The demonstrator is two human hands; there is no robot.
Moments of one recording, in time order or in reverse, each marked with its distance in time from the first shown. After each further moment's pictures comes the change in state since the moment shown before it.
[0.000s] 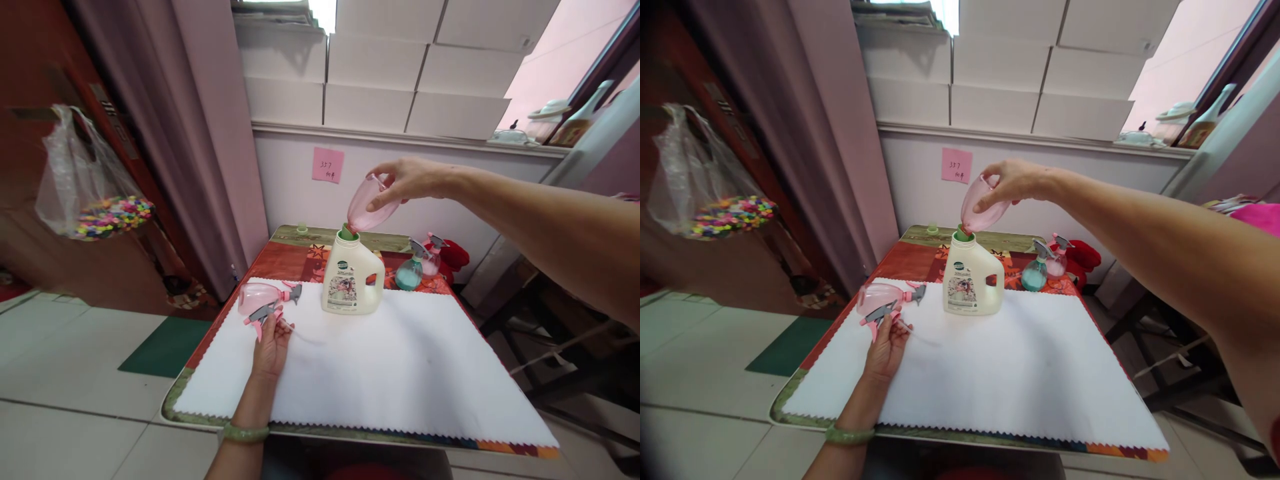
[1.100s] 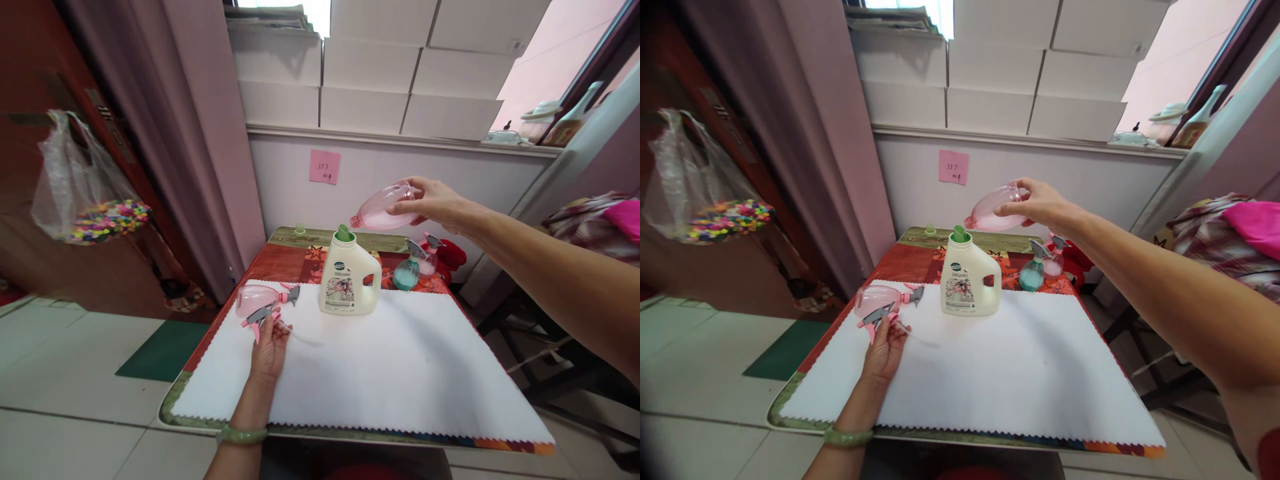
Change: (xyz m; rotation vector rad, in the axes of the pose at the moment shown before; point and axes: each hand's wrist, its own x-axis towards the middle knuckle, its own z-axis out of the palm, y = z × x) left_hand -0.002 0.002 0.005 -0.026 0.038 -0.020; right_hand -0.050 0.047 0.021 0.403 0.191 0.128
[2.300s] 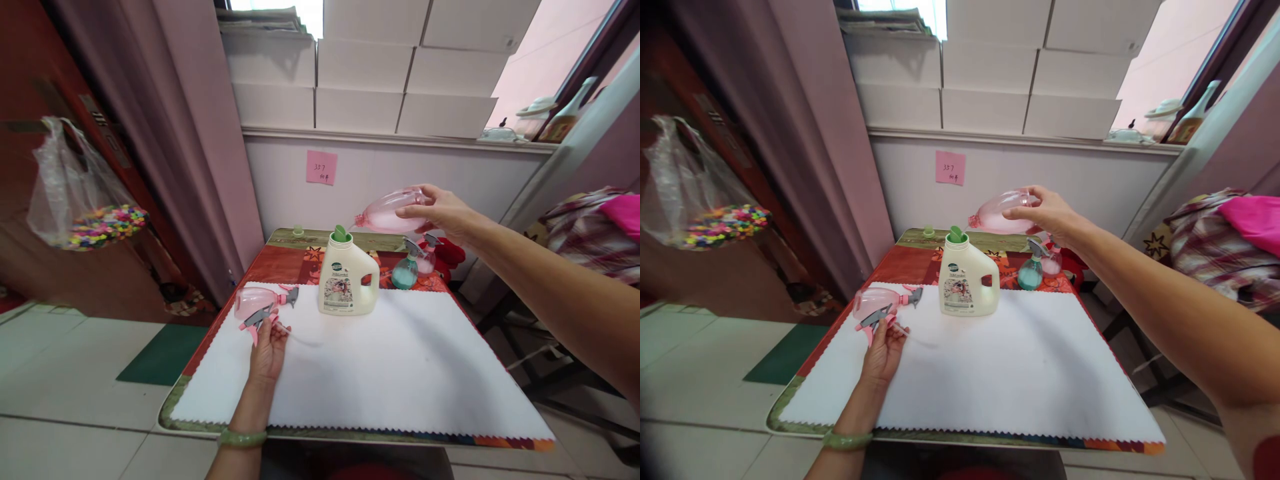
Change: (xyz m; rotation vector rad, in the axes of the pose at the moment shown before) left_hand 0.002 0.000 -0.002 -0.002 0.000 0.009; right_hand -0.020 0.024 -0.009 0.124 0.068 0.081
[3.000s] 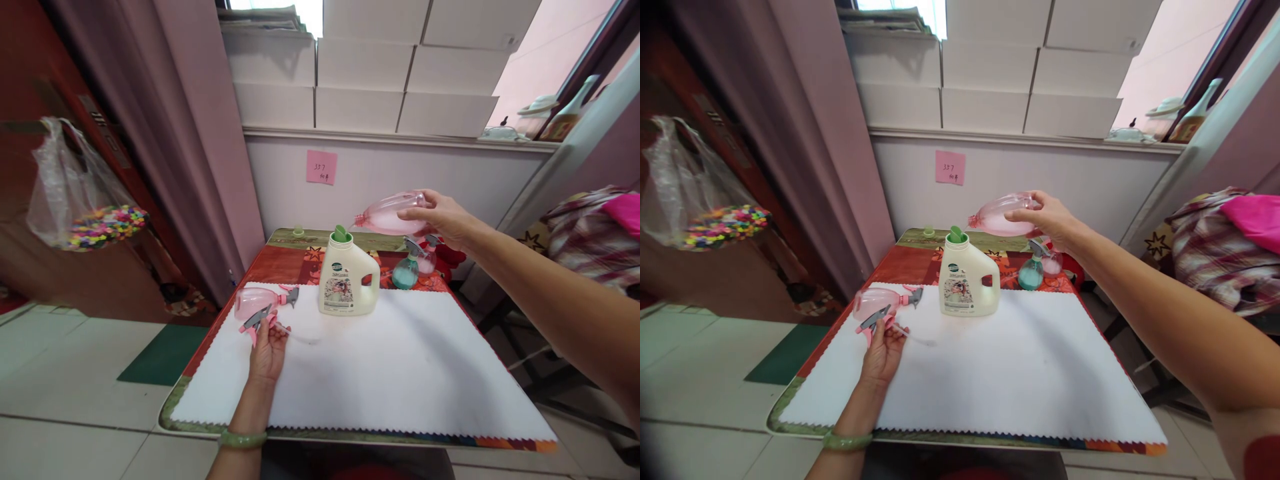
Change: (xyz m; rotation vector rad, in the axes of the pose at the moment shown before) left_hand 0.001 0.001 0.001 -0.038 0.026 -0.015; right_hand 0.001 0.015 0.005 0.095 0.005 -0.013
